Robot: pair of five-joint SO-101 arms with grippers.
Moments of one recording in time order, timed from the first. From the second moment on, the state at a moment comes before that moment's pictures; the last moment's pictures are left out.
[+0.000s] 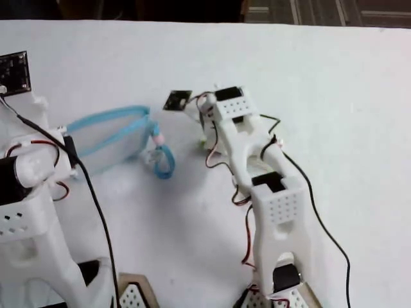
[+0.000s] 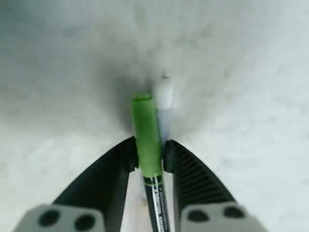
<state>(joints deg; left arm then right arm) -19.0 -37.0 2.8 101.2 3.3 -21.0 38.2 -21.9 78.7 55.0</state>
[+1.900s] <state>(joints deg) -19.0 -37.0 2.8 101.2 3.3 -38.4 -62.2 44.0 41.1 6.2</state>
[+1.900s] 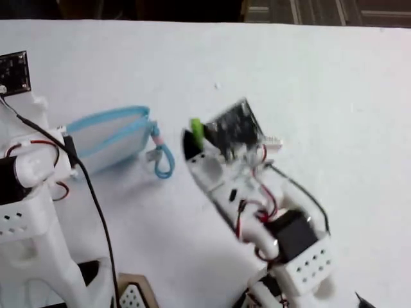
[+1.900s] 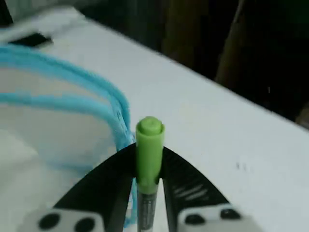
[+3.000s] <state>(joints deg) -19.0 -37.0 2.8 101.2 3.3 -49.3 -48.0 38.9 12.7 -13.1</state>
